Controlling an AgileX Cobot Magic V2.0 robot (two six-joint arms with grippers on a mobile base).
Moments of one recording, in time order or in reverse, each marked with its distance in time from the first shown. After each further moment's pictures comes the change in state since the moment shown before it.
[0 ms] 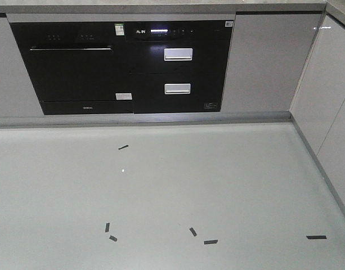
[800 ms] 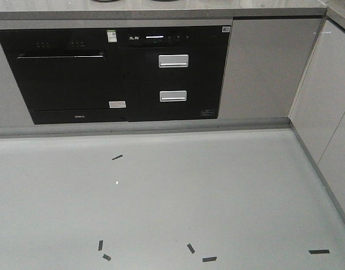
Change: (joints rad) left arm 0.000 0.000 0.000 0.000 0.000 0.000; right arm 0.000 0.000 0.000 0.000 0.000 0.000
